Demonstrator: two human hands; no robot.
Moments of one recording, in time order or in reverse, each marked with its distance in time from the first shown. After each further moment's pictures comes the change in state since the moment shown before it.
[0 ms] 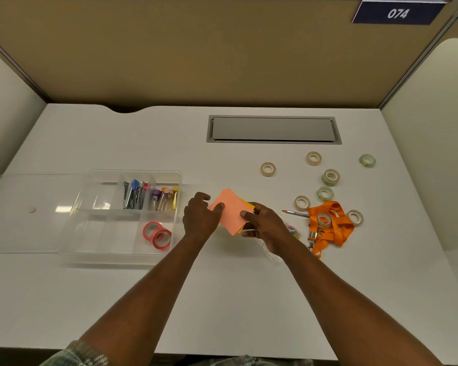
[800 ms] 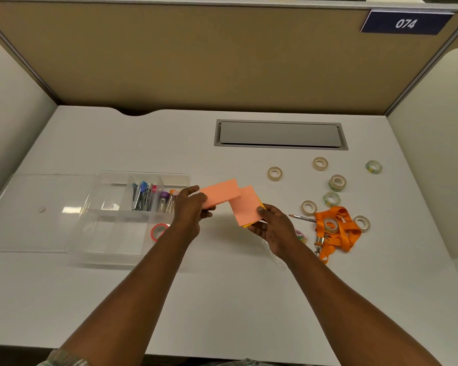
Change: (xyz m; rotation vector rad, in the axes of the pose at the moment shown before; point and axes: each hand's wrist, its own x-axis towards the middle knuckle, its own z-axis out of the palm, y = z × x) left_hand 0.021 0.004 -0.049 -0.825 -0.089 -0.357; right_hand 0.004 0.001 0.008 0.334 0.178 0.012
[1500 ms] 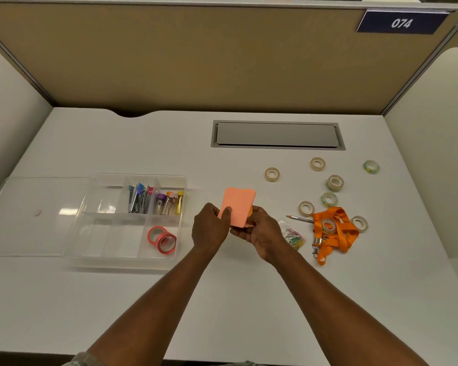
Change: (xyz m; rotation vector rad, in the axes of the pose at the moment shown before) left_hand -0.023 -0.049 0.035 0.853 0.107 0.326; right_hand -0.009 0.006 0.023 0.037 -0.049 0.056
